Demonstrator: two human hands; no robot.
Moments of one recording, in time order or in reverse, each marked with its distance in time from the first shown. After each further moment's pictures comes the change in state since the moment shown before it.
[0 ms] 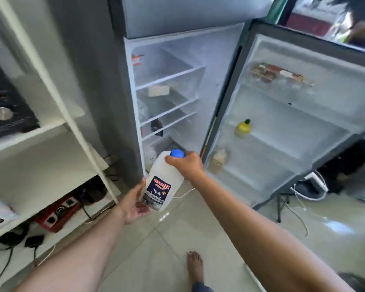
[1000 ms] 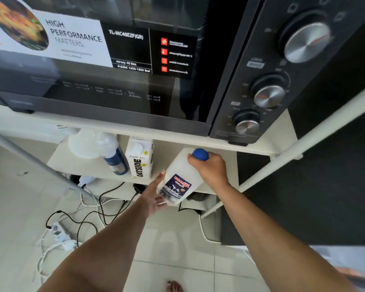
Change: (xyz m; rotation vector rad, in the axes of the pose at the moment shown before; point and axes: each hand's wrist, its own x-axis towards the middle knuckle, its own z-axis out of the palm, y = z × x) left_hand 0.034 0.021 -0.352 -0.813 0.565 0.103; right_hand 0.071 -0.136 0.442 -0.250 -0.566 -0.416
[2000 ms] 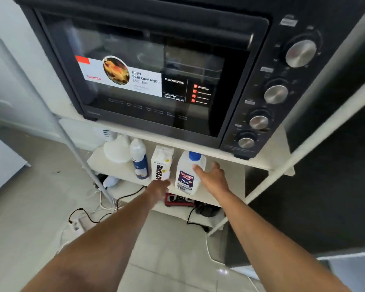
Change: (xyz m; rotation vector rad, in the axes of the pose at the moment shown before) left_hand -0.121 0.038 -0.010 0.509 0.191 0.242; right_hand -0.057 -0.042 -0.013 -0.236 -0.175 0.029
